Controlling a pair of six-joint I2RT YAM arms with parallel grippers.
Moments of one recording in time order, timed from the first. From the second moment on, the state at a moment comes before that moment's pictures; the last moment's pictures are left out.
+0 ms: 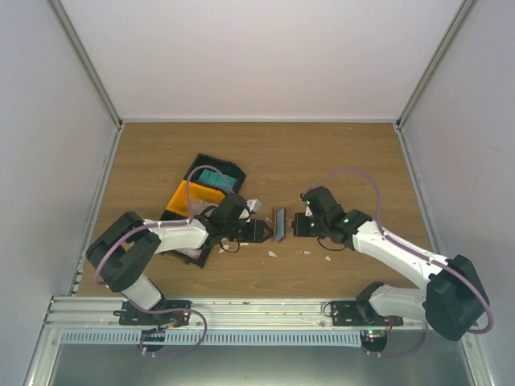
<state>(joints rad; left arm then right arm) -0.75 1.59 0.69 0.13 0.41 -0.71 0.65 1.19 0.70 -0.44 -0.09 0.62</state>
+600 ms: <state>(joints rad) -0.74 1.45 0.67 0.05 0.24 -0.69 0.65 1.31 0.81 -0.50 -0.14 0.60</state>
